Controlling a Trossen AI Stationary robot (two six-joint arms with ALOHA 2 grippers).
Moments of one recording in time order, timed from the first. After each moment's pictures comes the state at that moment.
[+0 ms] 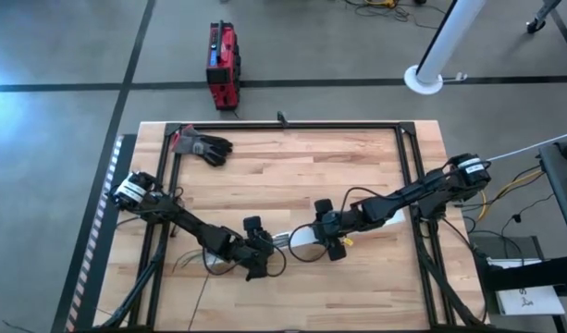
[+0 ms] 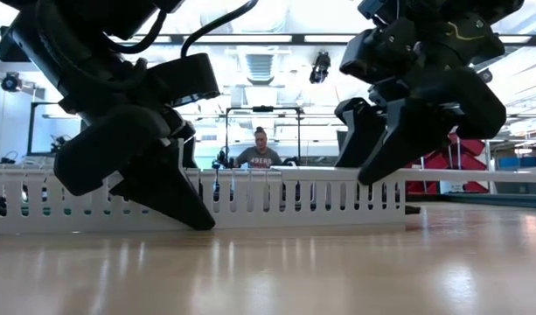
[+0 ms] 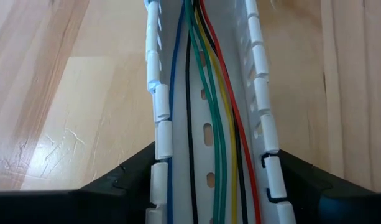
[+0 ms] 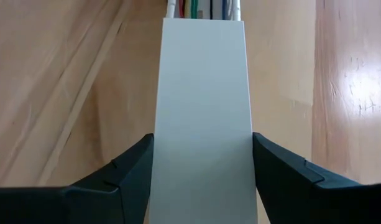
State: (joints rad) left arm -0.46 1.84 0.92 -0.07 -0.50 -0.40; right arm 0.23 1.69 0.78 -0.01 0.09 -0.13
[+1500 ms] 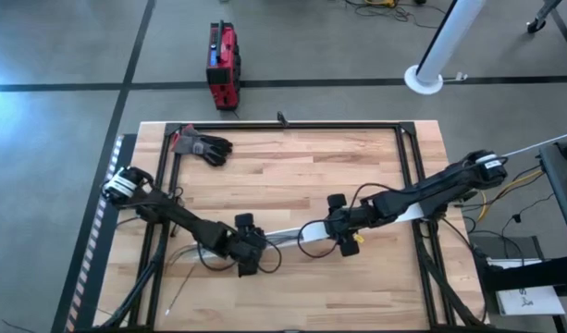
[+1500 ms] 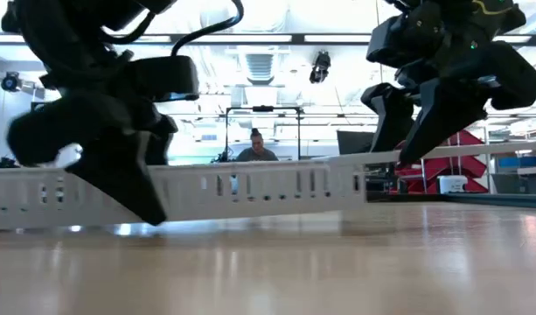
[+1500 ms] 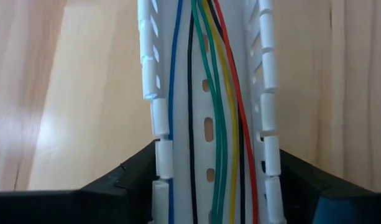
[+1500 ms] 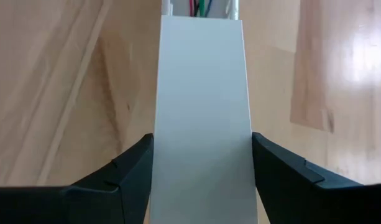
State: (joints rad) left arm -0.46 1.76 0.92 -0.34 -0.37 -0.45; right arm 0.24 1.52 0.78 -0.30 0.12 -0.05
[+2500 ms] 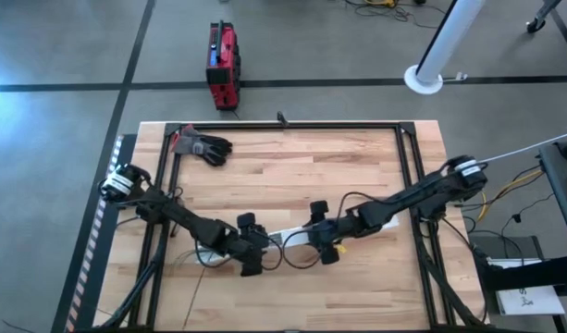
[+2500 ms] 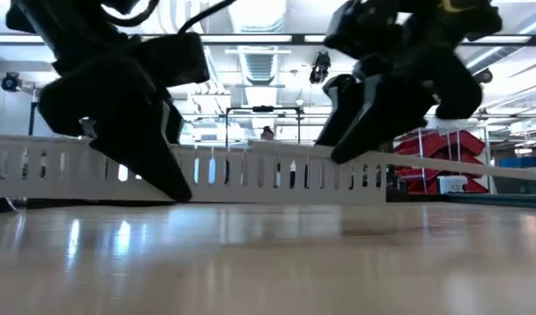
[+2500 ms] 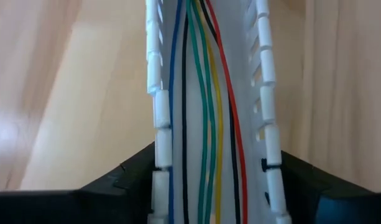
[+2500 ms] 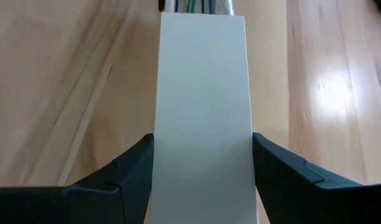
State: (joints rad) left arm -0.45 1.70 0.92 -0.25 -0.40 -0.49; right arm 0.29 1.70 0.87 -0.06 0.21 -0.07
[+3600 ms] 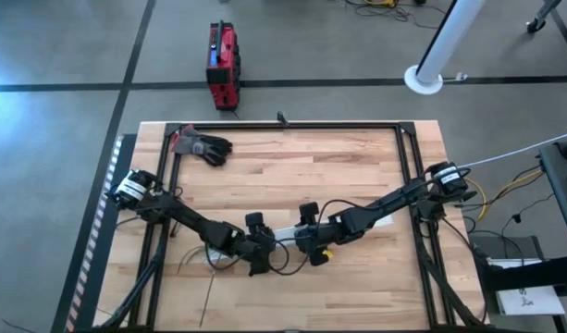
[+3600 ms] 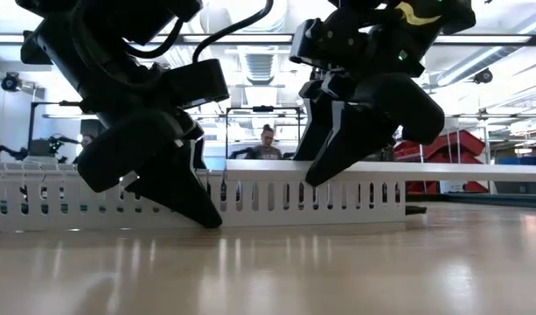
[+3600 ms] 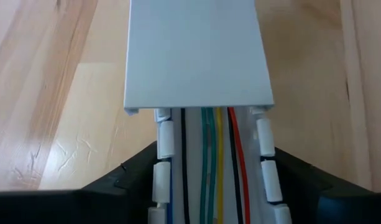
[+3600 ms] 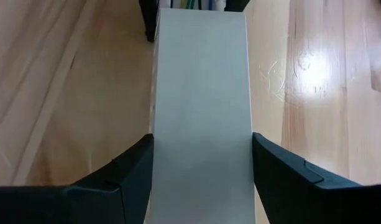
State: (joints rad) left arm -0.43 1.83 0.92 -0.08 -0.47 -0.36; right arm 0.27 1.89 1.09 -0.23 0.32 -0.12
